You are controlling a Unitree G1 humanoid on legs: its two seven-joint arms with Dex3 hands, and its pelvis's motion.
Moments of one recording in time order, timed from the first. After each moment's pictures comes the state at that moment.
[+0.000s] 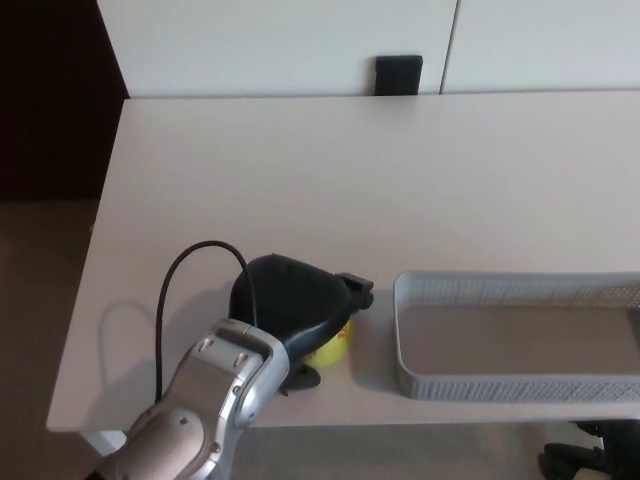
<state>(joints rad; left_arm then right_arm) -0.30 0.34 -0.67 0.02 1.10 0.23 -0.29 0.11 -0.28 -0.01 0.31 0.01 0.26 0.19</state>
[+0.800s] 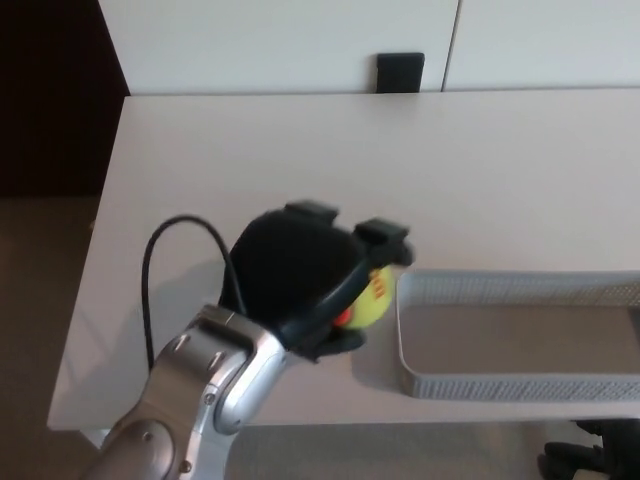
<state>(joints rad) -0.23 0.30 -0.55 -0.35 1.02 0.16 -0.20 0.10 -0.29 -0.01 0.32 0.00 0.26 0.19</state>
